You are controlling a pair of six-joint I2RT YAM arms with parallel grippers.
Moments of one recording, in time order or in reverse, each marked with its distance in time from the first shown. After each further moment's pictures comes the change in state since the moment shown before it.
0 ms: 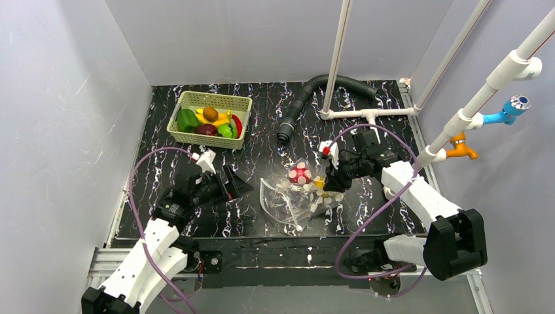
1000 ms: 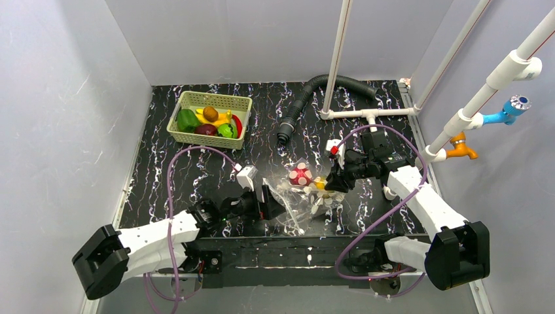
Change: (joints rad) left arm -0.555 0.284 -0.142 0.513 -0.303 -0.063; right arm -0.056 -0.075 -0.019 -0.003 -0.091 -0.017
